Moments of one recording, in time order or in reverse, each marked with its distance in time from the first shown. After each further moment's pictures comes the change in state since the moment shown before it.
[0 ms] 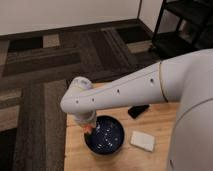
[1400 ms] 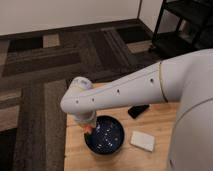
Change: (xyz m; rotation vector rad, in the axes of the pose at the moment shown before) arm 0.000 0.000 0.000 0.000 0.000 0.000
